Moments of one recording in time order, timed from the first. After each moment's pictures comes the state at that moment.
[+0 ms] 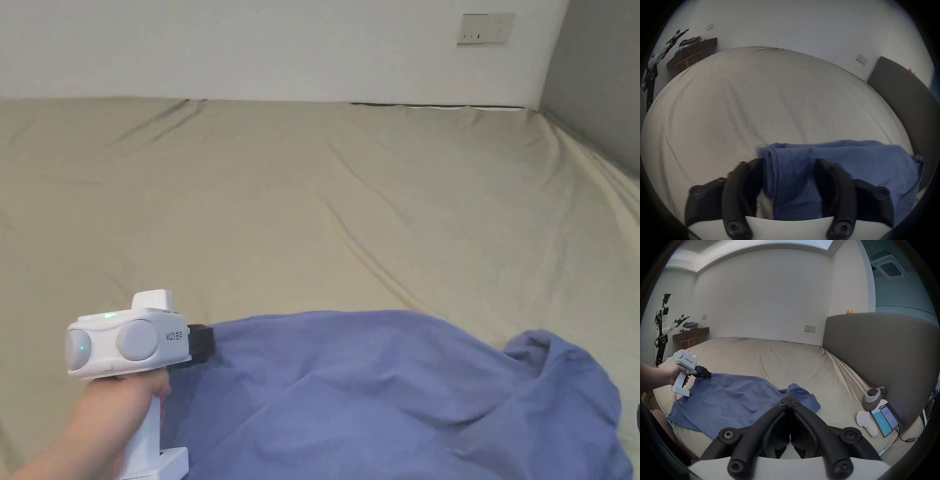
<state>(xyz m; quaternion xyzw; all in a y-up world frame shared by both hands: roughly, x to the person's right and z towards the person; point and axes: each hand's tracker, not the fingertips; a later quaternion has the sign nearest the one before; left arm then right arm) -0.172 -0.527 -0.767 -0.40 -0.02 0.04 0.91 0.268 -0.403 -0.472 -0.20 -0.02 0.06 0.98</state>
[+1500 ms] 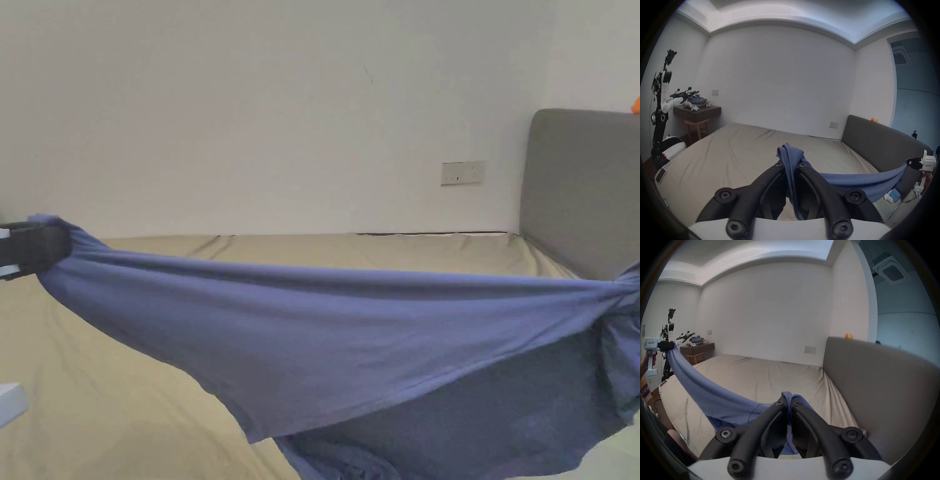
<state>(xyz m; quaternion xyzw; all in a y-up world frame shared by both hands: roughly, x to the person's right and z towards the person) -0.303 -0.151 -0.576 -0.10 -0.06 0.07 0.99 0.349 -0.176 -0.505 -0.09 0.02 0.09 0.99</state>
